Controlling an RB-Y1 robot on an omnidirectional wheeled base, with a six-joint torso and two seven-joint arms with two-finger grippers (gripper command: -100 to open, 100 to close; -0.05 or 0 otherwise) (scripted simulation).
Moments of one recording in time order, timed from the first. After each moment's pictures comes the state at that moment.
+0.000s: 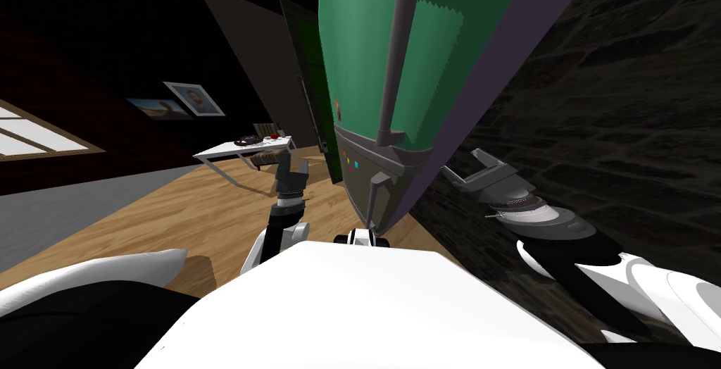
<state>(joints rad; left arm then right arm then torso) 0.50 0.02 0.03 -2.36 -0.12 -0.48 0.11 0.55 -0.54 -0.65 -2.42 0.64 -0.60 0.27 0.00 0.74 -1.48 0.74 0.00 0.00</state>
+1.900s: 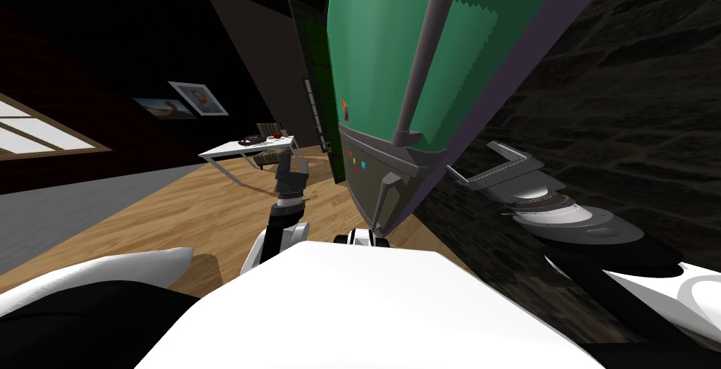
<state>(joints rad) 0.50 0.02 0.03 -2.36 -0.12 -0.48 0.11 0.55 -0.55 -0.76 -2.46 0.74 -0.60 0.43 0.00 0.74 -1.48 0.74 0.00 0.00</state>
